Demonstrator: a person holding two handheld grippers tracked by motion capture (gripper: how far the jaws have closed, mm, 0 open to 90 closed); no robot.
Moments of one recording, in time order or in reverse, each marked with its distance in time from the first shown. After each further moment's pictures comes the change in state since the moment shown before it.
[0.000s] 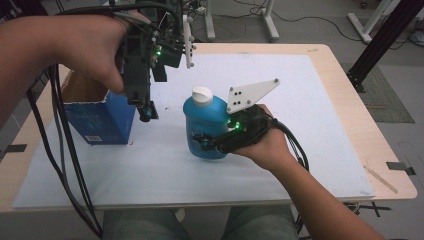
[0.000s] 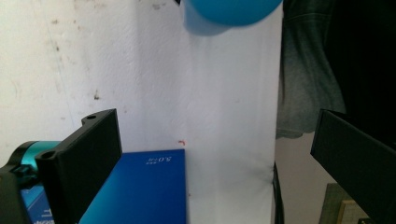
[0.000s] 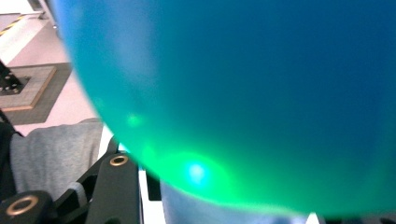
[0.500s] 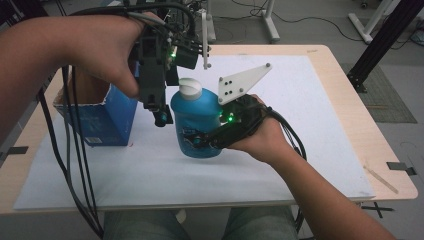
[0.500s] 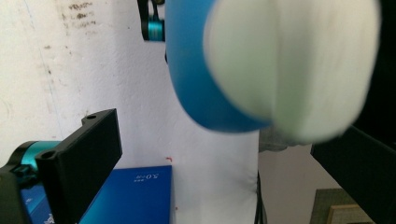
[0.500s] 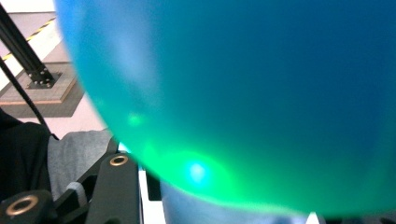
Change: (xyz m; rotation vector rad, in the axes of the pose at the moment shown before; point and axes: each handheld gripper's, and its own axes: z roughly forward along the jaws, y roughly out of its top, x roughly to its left) left arm -0.010 0.026 -0.006 -0.016 -0.023 -0.024; right arm 0.001 0.031 -0.001 -0.004 0.102 -0.039
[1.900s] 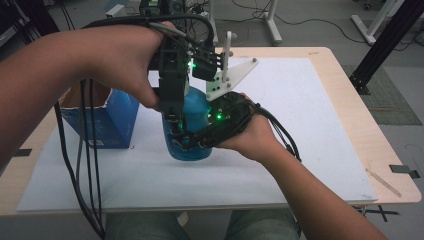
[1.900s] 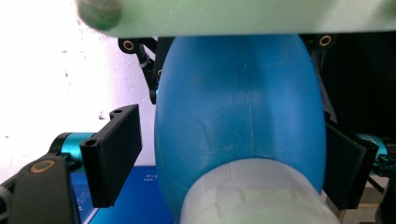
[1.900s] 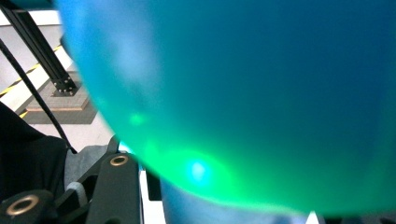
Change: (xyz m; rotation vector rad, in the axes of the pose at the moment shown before) left arm -0.012 0.026 0.006 0.067 0.085 -0.003; right arm -0.004 0.015 0.013 -0.033 0.084 0.013
